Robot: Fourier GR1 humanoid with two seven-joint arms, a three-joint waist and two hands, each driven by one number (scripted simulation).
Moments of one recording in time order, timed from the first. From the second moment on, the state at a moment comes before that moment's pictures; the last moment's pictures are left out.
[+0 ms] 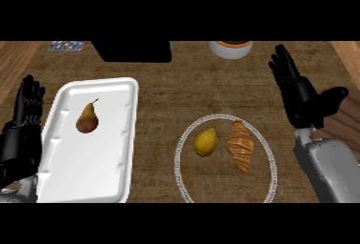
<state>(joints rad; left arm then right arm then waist) -0.05 0.49 -0.15 -1.68 0.15 0.46 -0.18 -0.40 -0.32 0.15 -1.44 -0.21 -0.21 0.05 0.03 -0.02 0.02</state>
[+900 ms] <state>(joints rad) -0.10 0.34 -0.30 -1.57 0.23 0.35 0.00 0.00 -0.13 0.44 -1.62 0.23 -0.69 -0.17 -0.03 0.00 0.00</state>
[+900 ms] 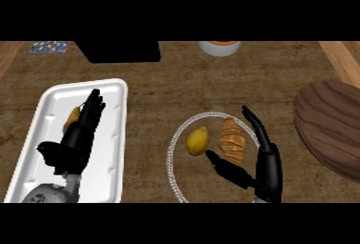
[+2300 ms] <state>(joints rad) -0.14 0.24 -0.26 -1.52 0.14 0.27 0.02 -0.05 -0.18 0.36 -1.89 0.58 -0.22 0.79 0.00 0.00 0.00</state>
